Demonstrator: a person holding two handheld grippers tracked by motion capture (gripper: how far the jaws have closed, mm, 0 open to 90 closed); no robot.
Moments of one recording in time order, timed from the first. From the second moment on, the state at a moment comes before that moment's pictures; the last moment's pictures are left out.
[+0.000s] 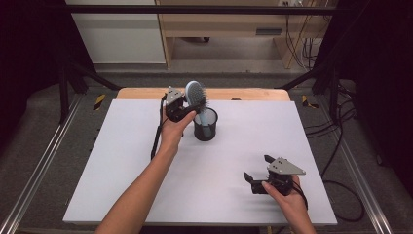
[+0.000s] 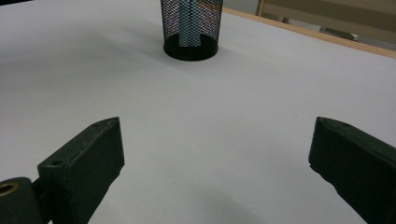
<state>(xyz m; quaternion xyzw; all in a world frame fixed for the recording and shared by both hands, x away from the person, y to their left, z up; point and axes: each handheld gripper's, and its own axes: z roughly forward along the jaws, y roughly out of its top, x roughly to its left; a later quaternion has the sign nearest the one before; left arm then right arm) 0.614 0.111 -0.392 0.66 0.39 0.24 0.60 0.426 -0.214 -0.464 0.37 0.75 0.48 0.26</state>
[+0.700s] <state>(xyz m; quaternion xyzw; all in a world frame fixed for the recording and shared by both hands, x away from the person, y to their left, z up) 0.617 0.124 -0.398 0.65 0.40 0.24 0.60 0.426 -0.214 -0.465 0.37 0.75 0.48 0.26</state>
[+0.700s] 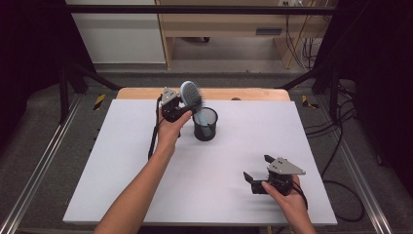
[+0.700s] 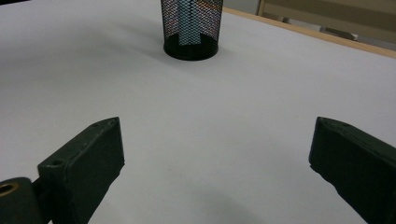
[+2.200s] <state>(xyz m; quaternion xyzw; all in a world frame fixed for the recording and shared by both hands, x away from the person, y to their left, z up) 0.617 0.129 -0.402 0.65 0.41 0.25 0.59 0.427 -0.215 -0.465 0.37 0.75 0.48 0.25</state>
